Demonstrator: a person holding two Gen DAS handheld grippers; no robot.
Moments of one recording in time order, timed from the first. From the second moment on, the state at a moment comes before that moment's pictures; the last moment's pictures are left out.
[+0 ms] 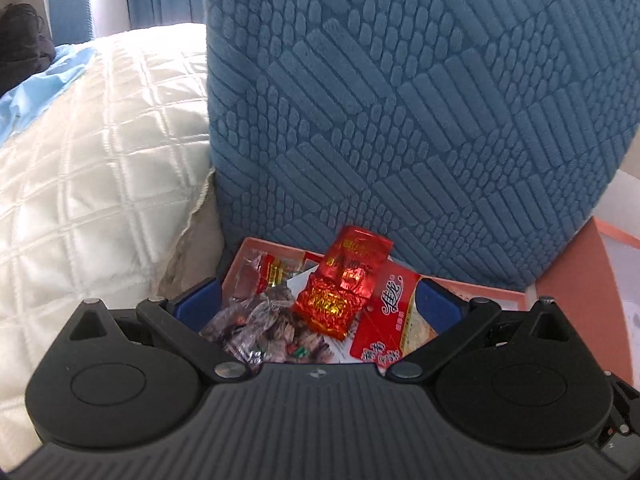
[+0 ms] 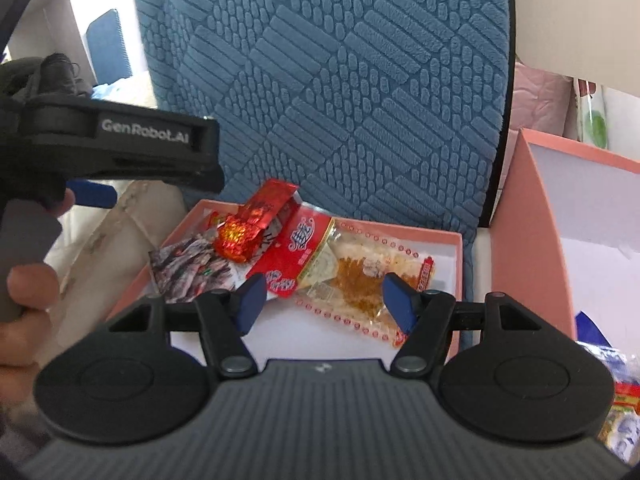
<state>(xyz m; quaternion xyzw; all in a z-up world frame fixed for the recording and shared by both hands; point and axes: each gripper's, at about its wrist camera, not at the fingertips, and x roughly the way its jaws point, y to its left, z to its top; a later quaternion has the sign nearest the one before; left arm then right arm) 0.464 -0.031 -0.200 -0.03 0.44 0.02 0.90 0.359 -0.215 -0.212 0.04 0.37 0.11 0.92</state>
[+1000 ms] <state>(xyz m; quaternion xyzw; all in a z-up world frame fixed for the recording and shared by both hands) 0.518 -0.008 -0.278 -0.04 0.49 -0.04 0.87 0.446 -0.212 -0.266 0.06 0.47 0.06 0.88</state>
